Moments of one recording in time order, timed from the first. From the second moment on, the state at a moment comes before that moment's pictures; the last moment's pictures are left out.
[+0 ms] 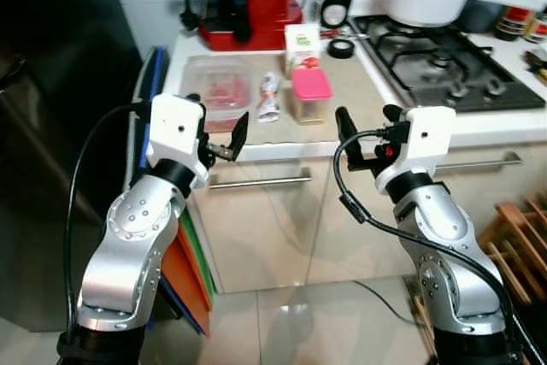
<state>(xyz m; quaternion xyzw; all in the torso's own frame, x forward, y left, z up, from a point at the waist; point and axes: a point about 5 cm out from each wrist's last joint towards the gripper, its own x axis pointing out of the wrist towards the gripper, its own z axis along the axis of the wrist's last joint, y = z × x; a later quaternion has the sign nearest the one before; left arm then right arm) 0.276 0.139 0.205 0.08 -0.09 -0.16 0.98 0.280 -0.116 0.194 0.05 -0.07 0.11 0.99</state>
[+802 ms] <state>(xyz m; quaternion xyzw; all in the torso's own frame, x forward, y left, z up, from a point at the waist) 0.254 0.141 0.214 0.06 -0.10 -0.28 0.95 0.294 -0.115 0.216 0.10 -0.07 0.14 0.98</state>
